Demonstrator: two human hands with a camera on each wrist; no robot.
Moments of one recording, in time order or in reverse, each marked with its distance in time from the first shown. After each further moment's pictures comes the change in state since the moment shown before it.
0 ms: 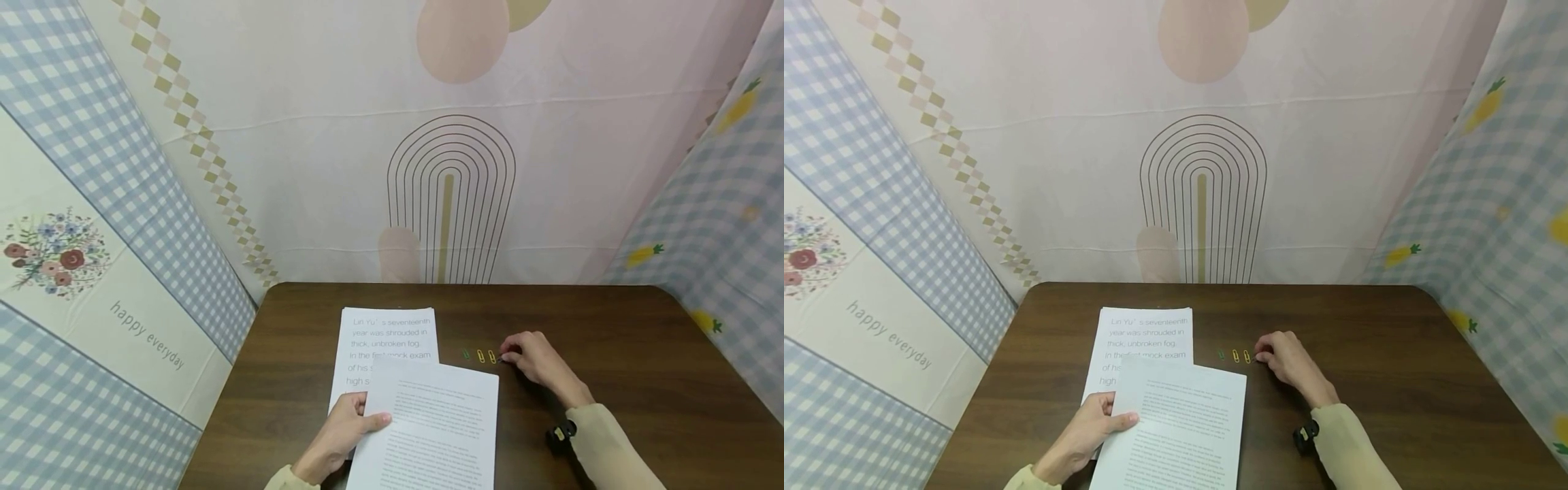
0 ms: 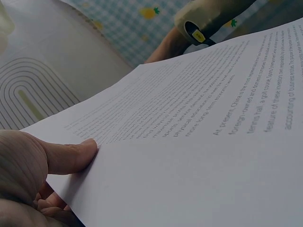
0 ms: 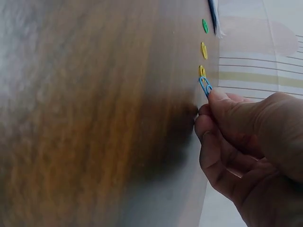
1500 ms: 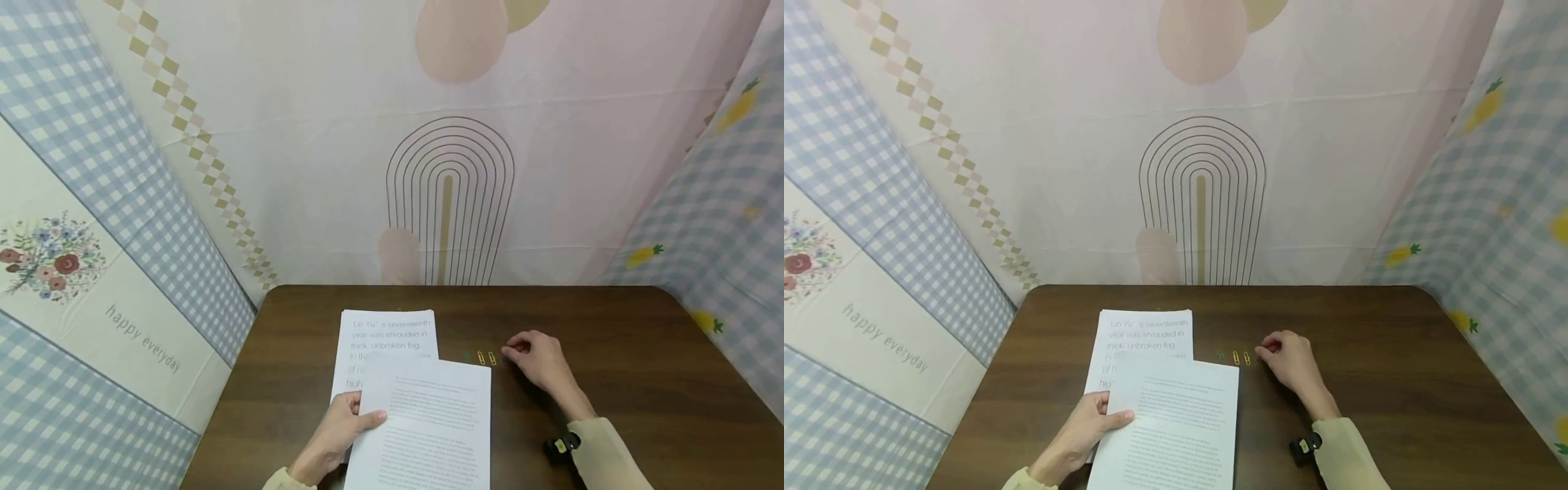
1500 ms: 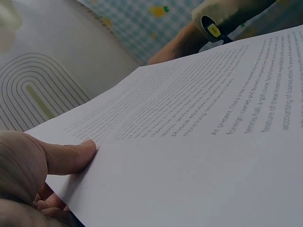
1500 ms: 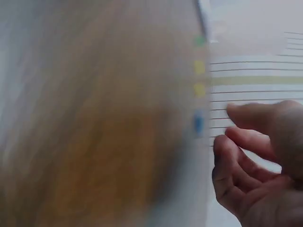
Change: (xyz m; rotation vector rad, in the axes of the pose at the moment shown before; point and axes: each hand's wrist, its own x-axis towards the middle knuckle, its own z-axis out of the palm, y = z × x) left_hand 0.006 0.001 -0.007 -0.041 0.015 -0.011; right_hand -0.011 -0.008 0.004 0.135 0.208 0.174
